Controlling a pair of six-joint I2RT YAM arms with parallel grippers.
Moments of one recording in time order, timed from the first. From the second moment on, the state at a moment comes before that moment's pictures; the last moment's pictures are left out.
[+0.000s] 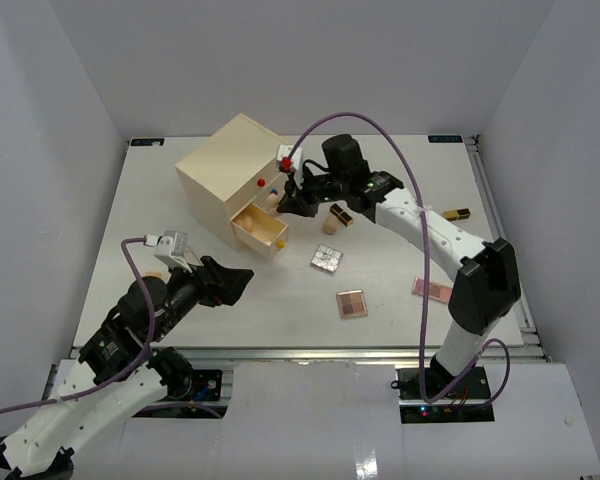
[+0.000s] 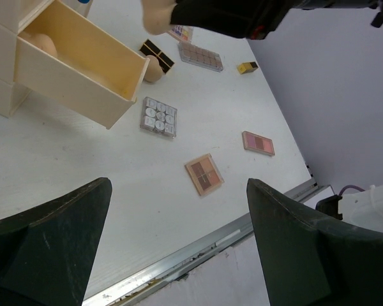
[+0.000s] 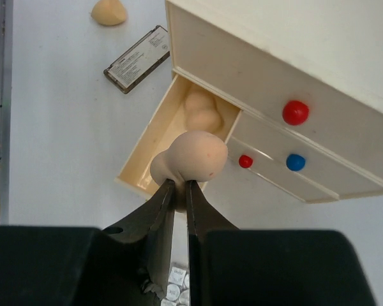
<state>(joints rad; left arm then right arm) -0.77 0.36 0.67 -0.48 -0.17 -0.65 0.69 1.73 1.55 -0.34 -0.67 -0.41</state>
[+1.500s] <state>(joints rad) -0.85 1.97 1.70 -0.35 -0.06 -0.37 -0.14 1.25 0.85 -0.17 -1.11 -0.14</state>
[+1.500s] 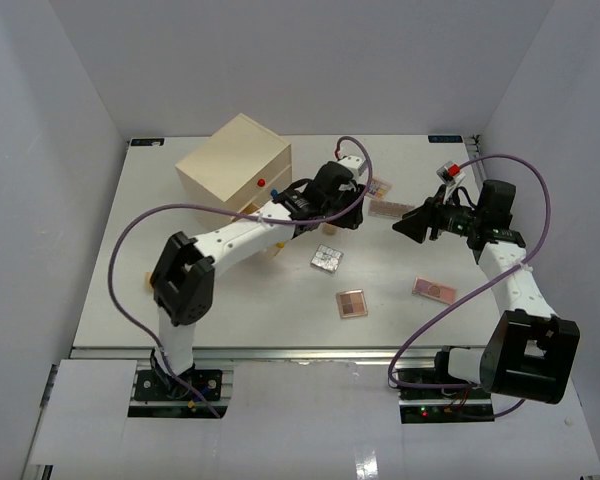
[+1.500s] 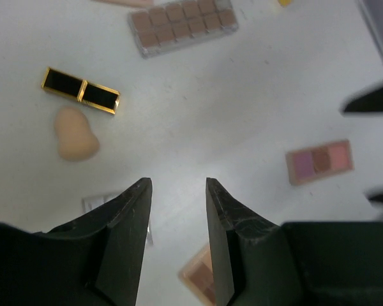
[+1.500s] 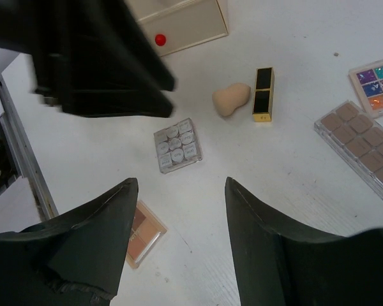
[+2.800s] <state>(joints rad) -0.75 2.31 1.94 -0.54 -0.26 -0.21 -0.14 1.30 0.86 -0.20 -1.15 -0.20</state>
